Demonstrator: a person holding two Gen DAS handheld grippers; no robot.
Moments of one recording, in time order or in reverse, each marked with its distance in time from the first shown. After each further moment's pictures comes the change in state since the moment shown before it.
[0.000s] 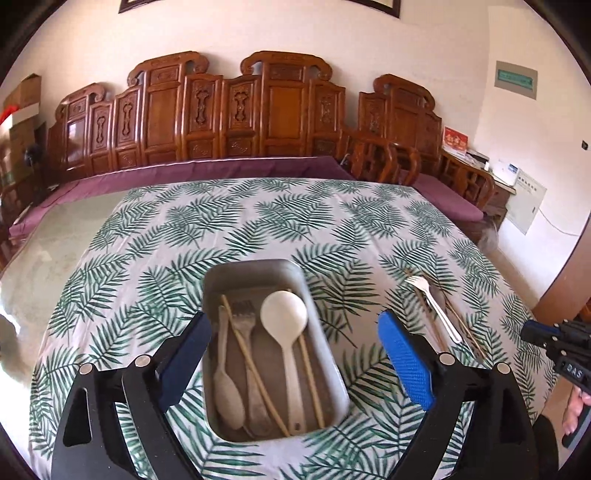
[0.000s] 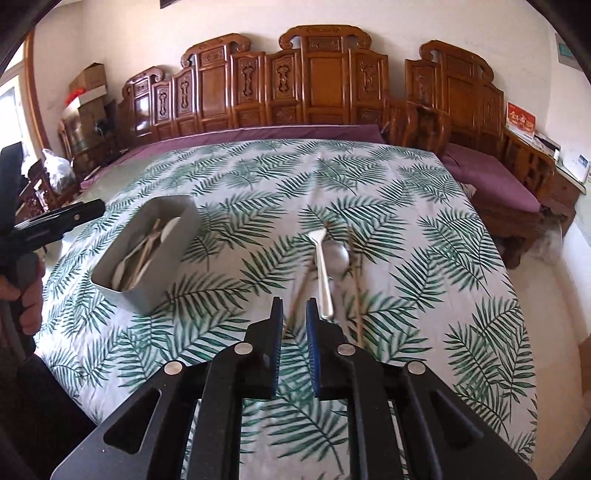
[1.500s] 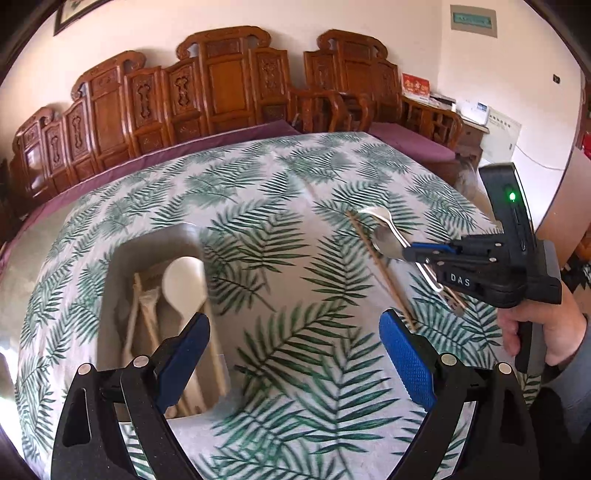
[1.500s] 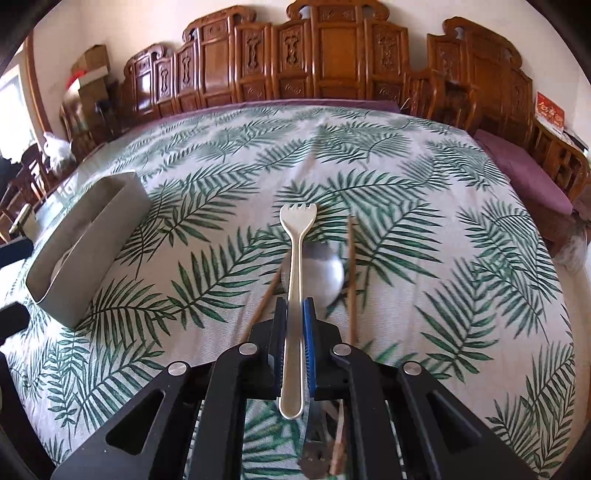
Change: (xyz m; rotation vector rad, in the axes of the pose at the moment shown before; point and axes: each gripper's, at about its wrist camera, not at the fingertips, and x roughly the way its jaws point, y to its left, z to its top) left arm 0.041 -0.100 -0.035 0.182 0.125 -0.054; right arm 0.131 -0.039 0.018 -0.036 0.065 0.061
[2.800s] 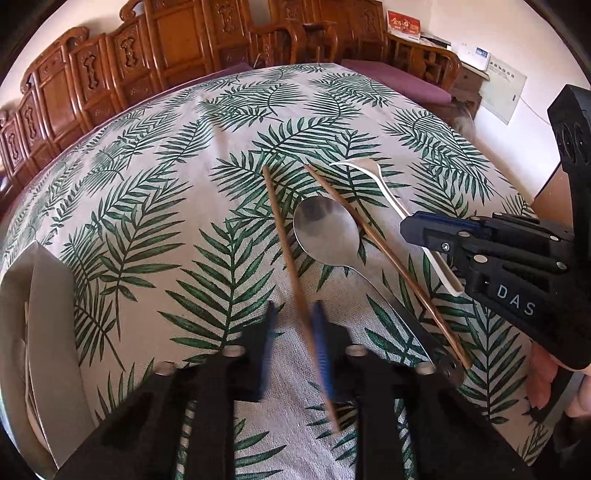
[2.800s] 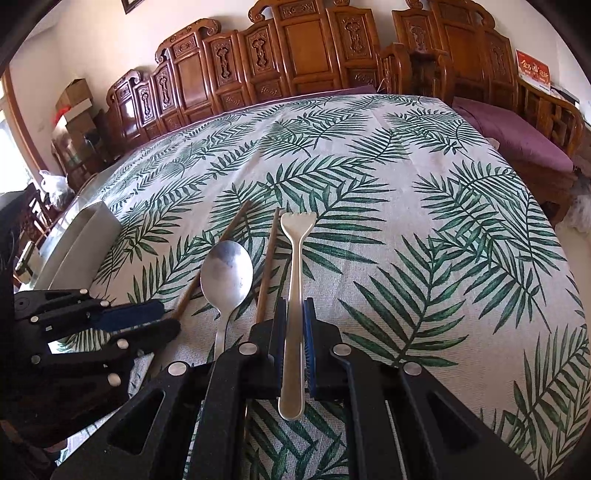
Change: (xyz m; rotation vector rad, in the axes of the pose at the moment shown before) left arm 0.132 -0.087 0.034 0.045 0.231 -0.028; right arm 0.011 -0.072 -0.008 0.133 0.004 0.063
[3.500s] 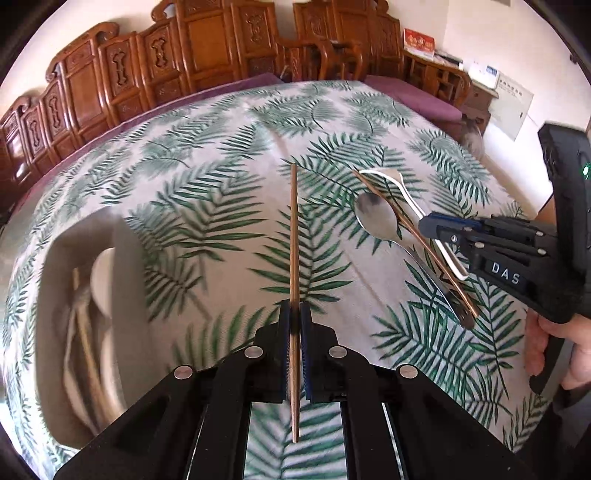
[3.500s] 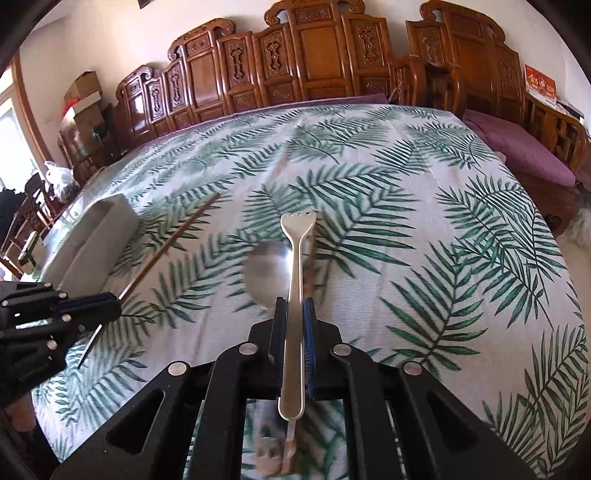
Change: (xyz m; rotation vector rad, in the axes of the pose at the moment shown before) left arm -0.062 0.053 -0.033 -0.052 -0.055 0.026; right arm -0.012 0.036 -0.003 -0.046 -0.023 0.009
